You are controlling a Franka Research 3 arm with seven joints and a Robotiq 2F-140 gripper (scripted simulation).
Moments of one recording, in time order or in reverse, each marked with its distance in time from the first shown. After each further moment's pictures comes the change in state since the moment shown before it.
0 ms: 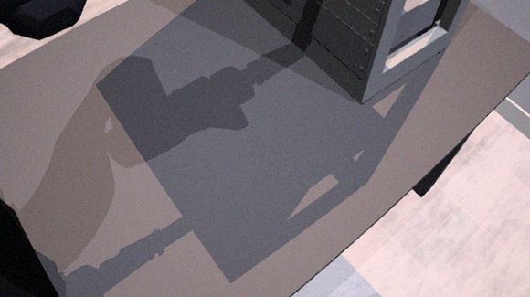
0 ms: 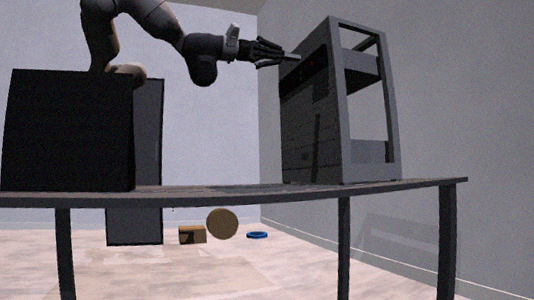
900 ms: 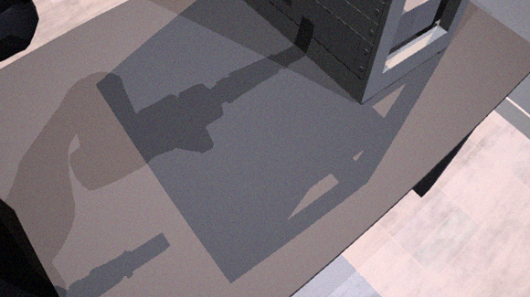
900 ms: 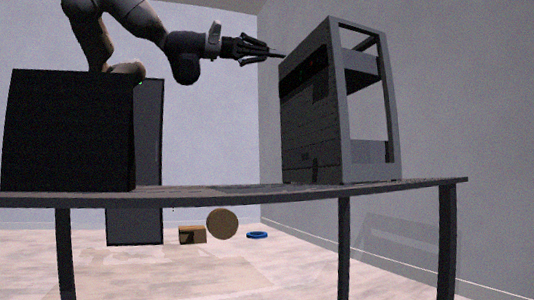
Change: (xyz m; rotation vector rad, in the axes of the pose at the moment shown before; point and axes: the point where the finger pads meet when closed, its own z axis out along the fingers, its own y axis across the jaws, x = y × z) arm 0.003 -0.003 -0.059 0.005 0.007 -0.003
